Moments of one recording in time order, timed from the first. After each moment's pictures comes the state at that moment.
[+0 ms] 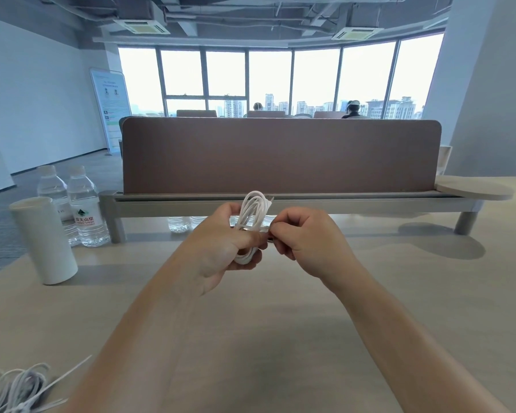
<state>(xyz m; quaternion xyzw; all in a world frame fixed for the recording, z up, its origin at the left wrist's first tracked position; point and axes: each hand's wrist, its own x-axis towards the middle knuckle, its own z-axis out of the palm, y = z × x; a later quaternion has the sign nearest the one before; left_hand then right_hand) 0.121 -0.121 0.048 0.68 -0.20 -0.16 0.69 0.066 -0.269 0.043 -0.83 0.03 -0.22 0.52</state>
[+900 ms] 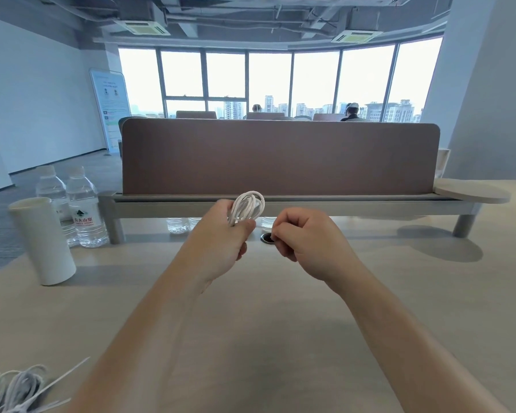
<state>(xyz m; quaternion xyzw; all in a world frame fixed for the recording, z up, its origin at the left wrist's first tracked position) 0.128 -0.123 0.044 0.78 -0.21 0.02 0.58 0.063 -0.272 0.047 -0.84 0.03 -0.20 0.50</state>
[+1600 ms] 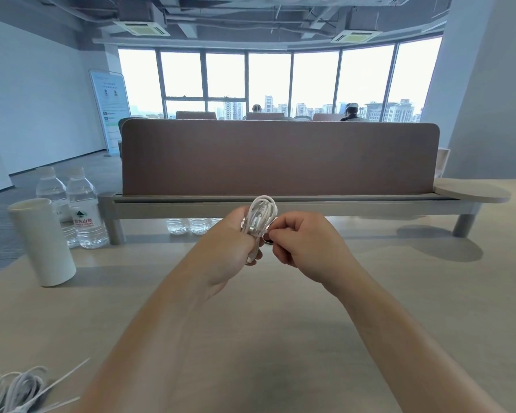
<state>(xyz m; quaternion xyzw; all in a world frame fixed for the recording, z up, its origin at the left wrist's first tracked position) 0.119 -0.129 0.044 0.76 -0.24 -0.09 0.60 0.064 -0.269 0.046 -0.84 0.04 -0.17 0.51</state>
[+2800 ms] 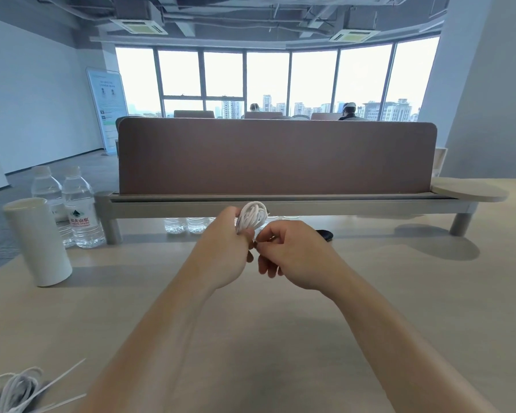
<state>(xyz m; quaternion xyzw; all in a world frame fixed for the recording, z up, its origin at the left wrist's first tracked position) 0.130 -0.131 0.032 0.82 -0.24 0.04 0.51 0.066 -0.263 0.042 -0.90 0.01 -0.11 0.43</state>
